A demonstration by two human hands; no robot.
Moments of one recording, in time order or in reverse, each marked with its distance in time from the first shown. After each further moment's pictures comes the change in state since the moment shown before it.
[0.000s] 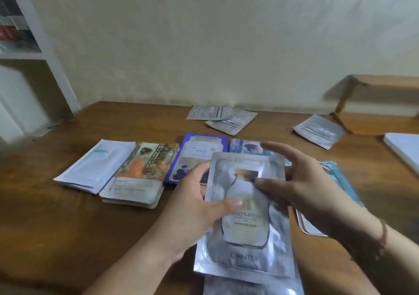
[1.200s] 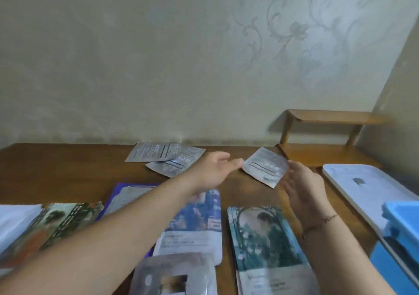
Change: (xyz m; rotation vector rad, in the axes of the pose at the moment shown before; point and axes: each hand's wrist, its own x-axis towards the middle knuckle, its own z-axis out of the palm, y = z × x) left_hand 0.199 0.047 0.103 0.482 -0.246 -0.022; right_hand 0.108 0.056 -0.140 0.554 0.736 0.293
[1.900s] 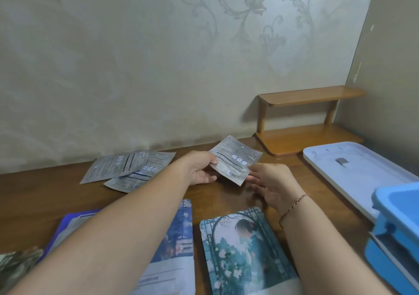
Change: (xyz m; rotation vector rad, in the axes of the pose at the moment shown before) left_hand 0.145 -0.018 0.043 -0.401 0.026 -0.396; right_hand 0.059 0.014 0.006 -0.173 -0.024 0.176
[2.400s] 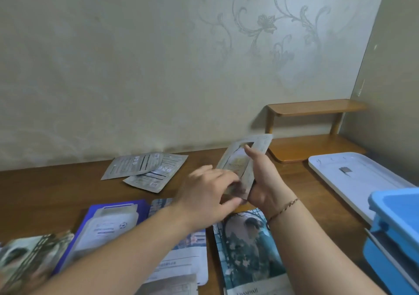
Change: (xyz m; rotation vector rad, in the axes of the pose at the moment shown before) left_hand -0.105 -0.054 -0.025 1.127 0.287 1.364; right_hand -0.054 -0.013 0.031 0.375 -0.445 0.095
